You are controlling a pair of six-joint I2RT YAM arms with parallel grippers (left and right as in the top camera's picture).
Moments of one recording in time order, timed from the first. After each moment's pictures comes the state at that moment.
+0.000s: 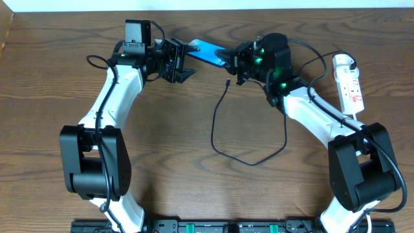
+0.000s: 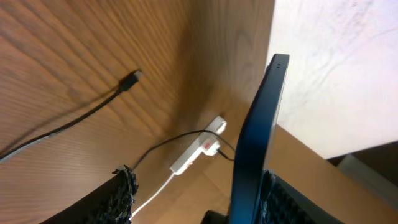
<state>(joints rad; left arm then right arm) -0.09 1.88 1.43 -0.43 0.77 -1.37 0.41 1.86 1.21 0.31 -0.54 1.75</state>
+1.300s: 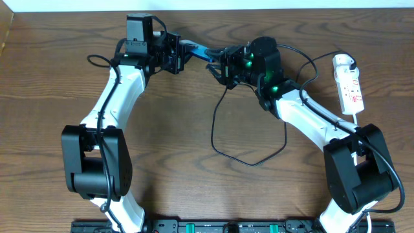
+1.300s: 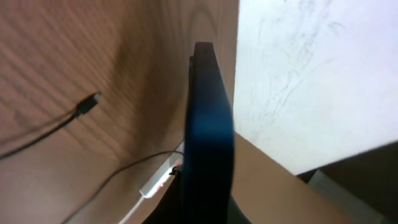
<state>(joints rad) -0.09 1.88 1.43 -0.27 0.68 -1.48 0.46 1.86 1.21 0.30 -0.52 1.81</state>
